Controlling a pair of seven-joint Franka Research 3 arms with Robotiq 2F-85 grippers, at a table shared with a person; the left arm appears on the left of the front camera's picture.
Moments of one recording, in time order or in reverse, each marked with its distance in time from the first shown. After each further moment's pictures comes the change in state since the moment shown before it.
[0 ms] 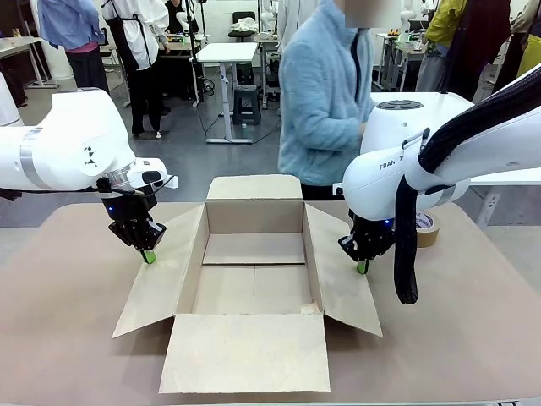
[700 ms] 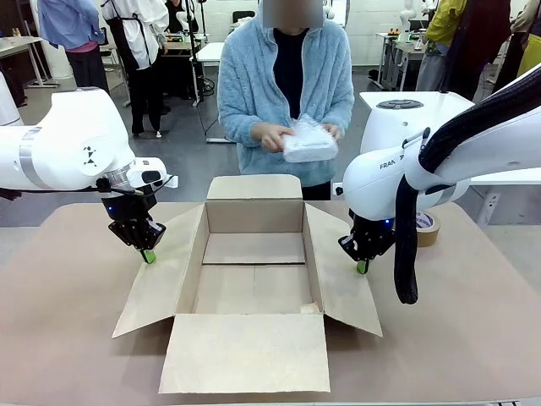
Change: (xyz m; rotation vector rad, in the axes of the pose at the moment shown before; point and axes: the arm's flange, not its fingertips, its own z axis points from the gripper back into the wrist) left arm 0.000 0.000 0.000 0.000 0.000 0.000; right arm 0.000 0.000 0.000 0.000 0.000 0.000
